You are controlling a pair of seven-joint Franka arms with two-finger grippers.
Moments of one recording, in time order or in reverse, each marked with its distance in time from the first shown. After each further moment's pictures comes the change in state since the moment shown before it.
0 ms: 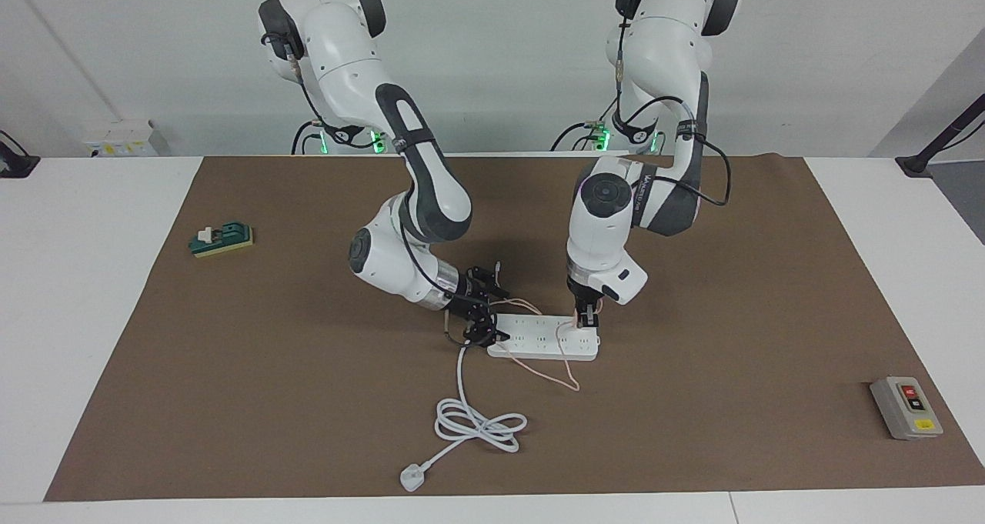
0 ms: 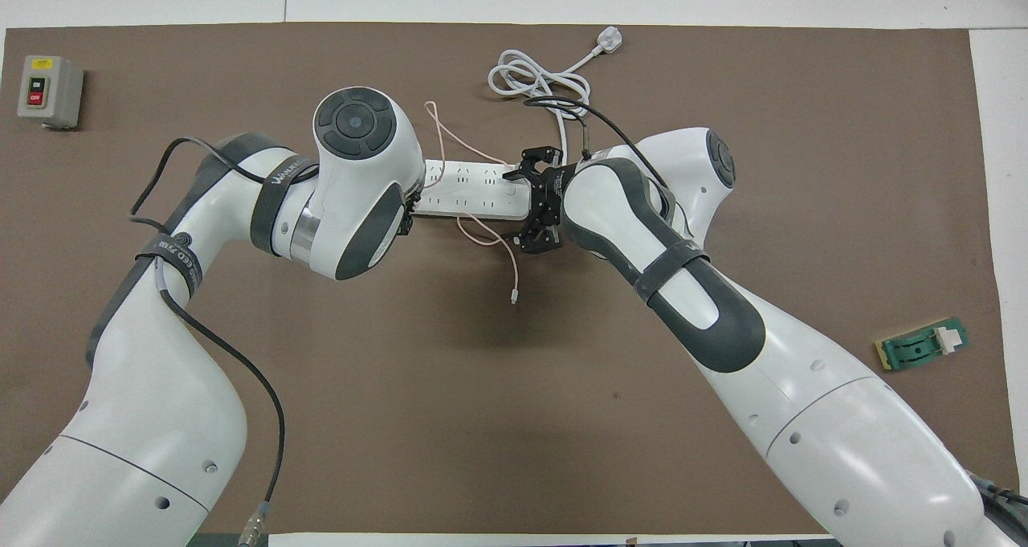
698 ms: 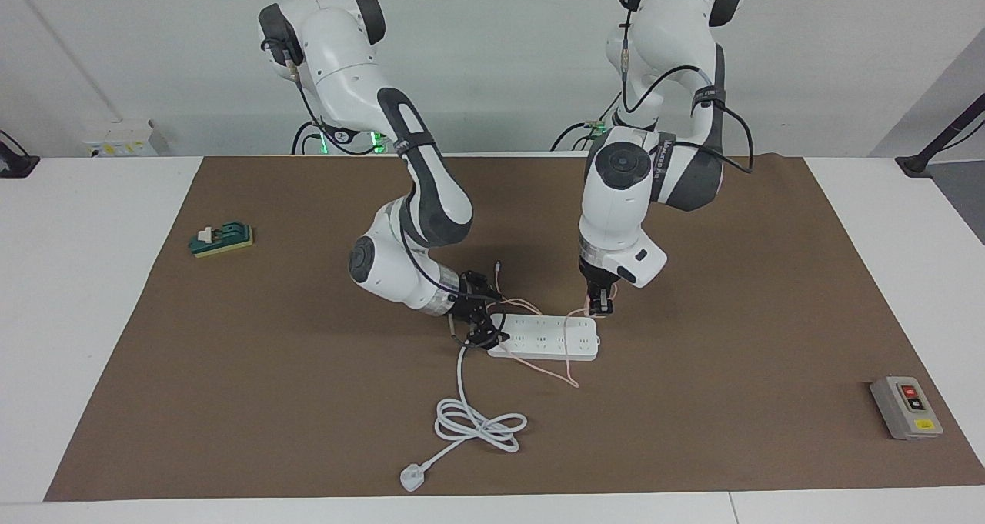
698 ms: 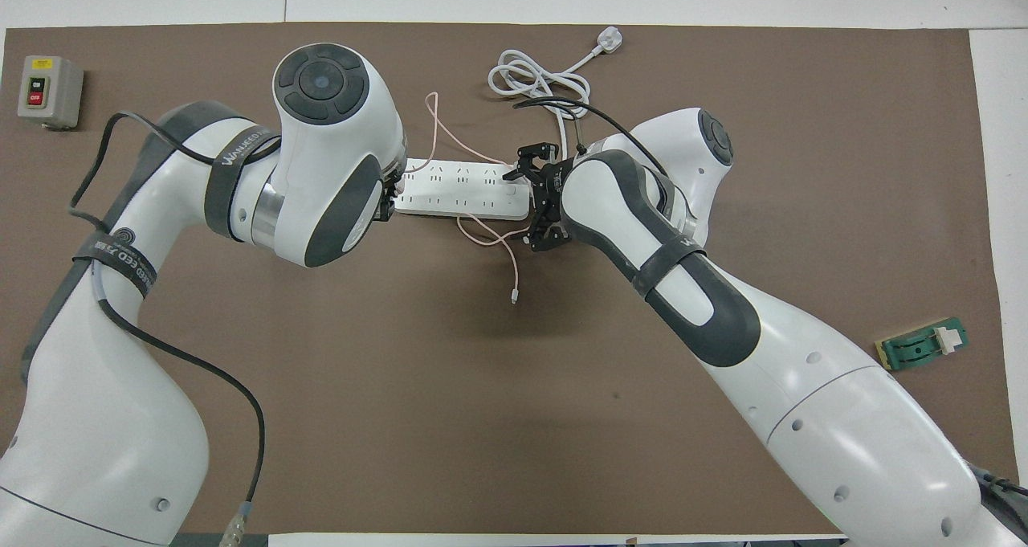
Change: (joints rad) left arm 0.003 -0.055 0.014 0.095 0.000 -0.153 0.033; right arm -0.013 0.033 -0.003 0.067 -0.111 -0.076 -0.061
